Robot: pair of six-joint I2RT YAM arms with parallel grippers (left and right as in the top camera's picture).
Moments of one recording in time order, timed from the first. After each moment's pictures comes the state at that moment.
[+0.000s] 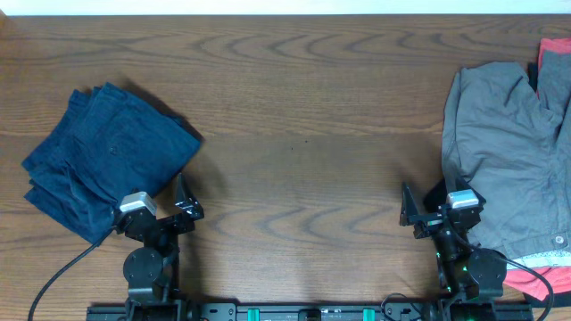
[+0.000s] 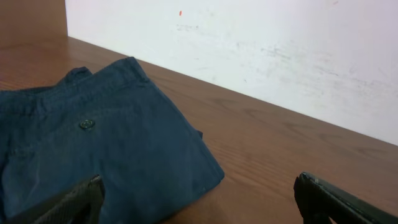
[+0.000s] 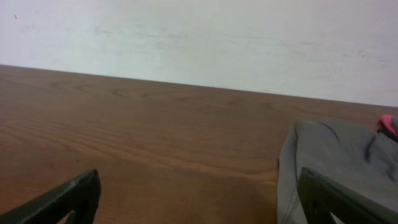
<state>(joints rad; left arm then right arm) 0.01 0.01 0.04 -0.14 -0.14 -0.30 0.02 0.01 0.01 -0.06 -0.16 -0.02</state>
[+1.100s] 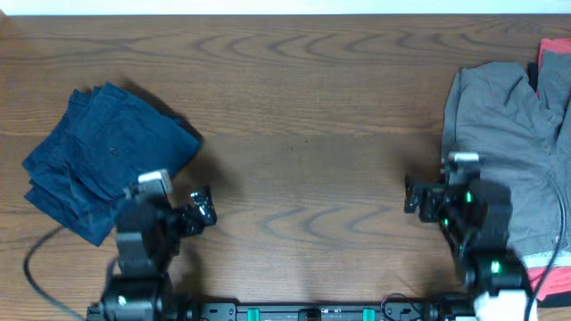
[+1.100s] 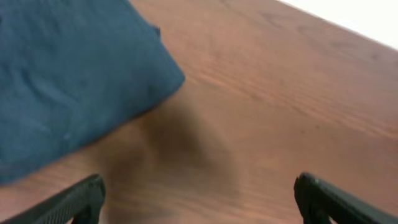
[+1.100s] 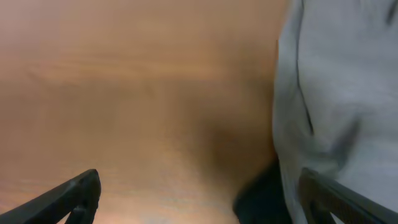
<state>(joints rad) 0.01 0.51 0.45 -0.57 0.12 -0.33 0.02 0.74 0.49 -0.47 -0.06 0.08</state>
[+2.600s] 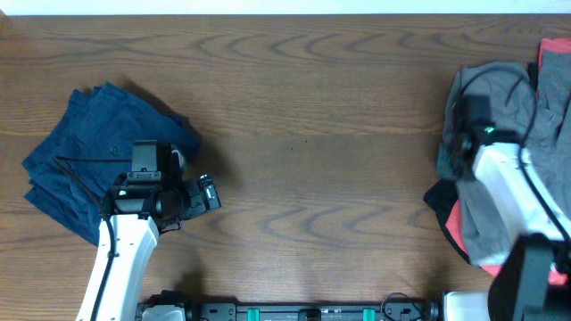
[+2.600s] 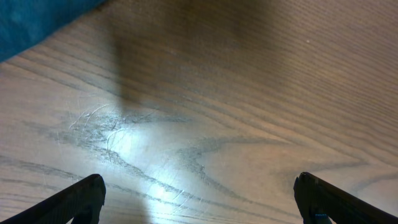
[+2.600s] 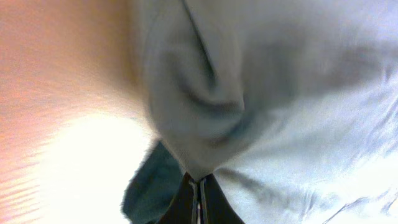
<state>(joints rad) 0.01 1.16 0.77 -0.91 0.15 -0.33 -0.06 1.56 1.06 -0.83 0.25 0.12</state>
